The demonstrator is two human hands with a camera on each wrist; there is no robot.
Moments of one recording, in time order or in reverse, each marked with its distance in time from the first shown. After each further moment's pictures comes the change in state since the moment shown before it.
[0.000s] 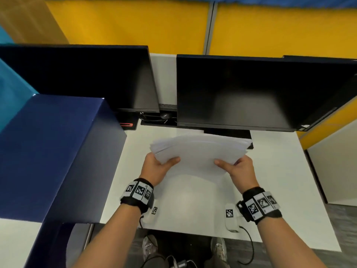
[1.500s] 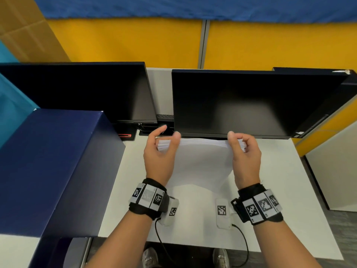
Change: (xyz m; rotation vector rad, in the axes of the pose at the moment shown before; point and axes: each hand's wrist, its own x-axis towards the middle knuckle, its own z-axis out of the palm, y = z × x) left_hand 0.006 0.075 0.025 -0.111 0.331 0.183; right_hand 0.013 -0.072 0.012 0.081 0.360 -0.155
